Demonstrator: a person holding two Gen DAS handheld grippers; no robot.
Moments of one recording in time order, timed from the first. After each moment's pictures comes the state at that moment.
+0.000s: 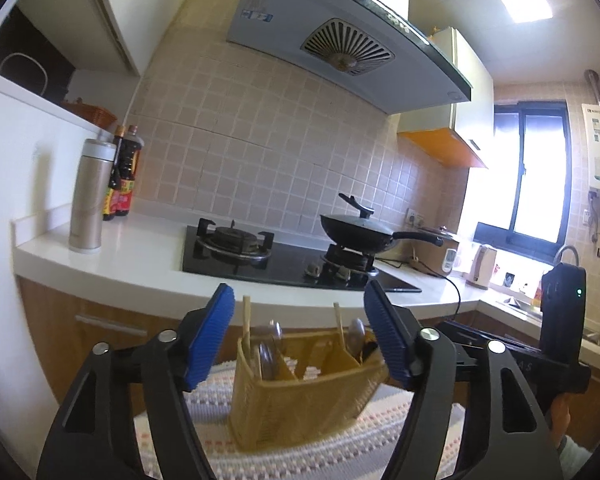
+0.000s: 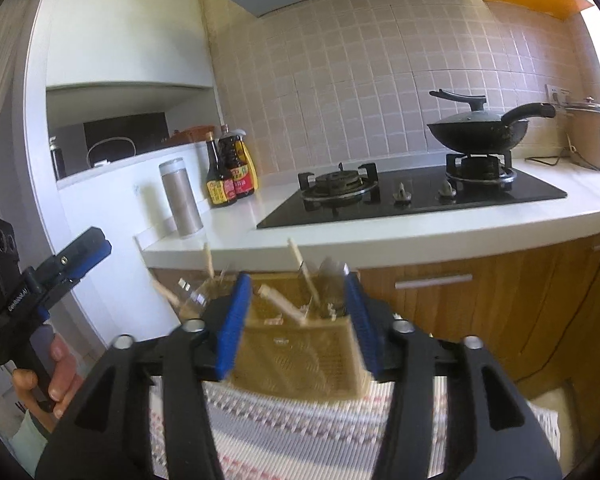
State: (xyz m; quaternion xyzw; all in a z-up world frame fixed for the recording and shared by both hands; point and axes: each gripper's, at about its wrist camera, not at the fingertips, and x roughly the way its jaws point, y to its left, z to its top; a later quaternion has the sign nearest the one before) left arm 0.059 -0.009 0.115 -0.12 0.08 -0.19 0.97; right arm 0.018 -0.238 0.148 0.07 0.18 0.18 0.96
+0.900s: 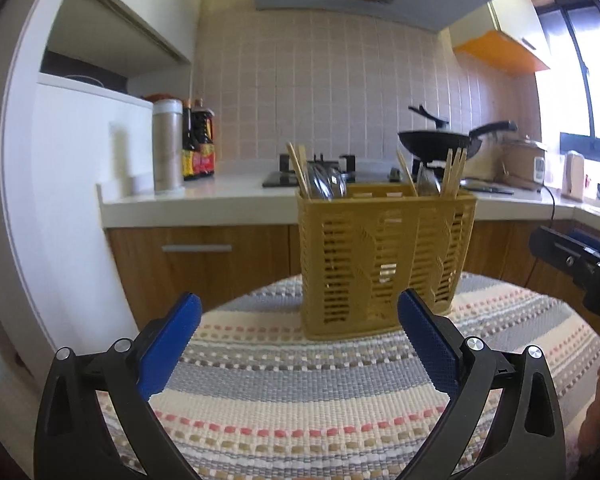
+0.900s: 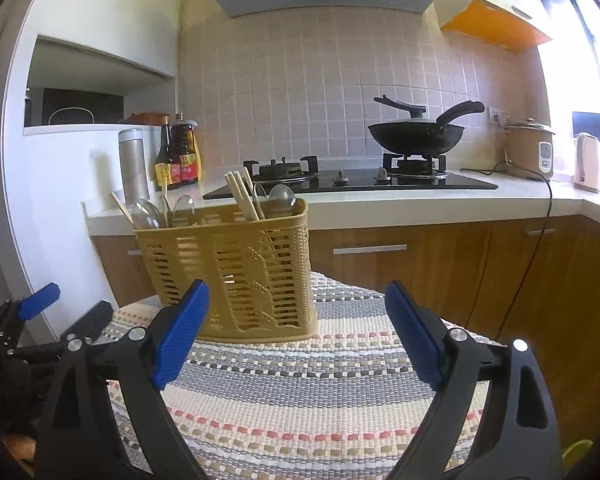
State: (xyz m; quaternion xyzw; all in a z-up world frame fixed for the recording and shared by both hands) left arm 0.027 -0.057 0.006 0.01 0.16 0.00 0.99; right arm -0.039 -0.224 0.073 0.03 0.15 0.06 0.99
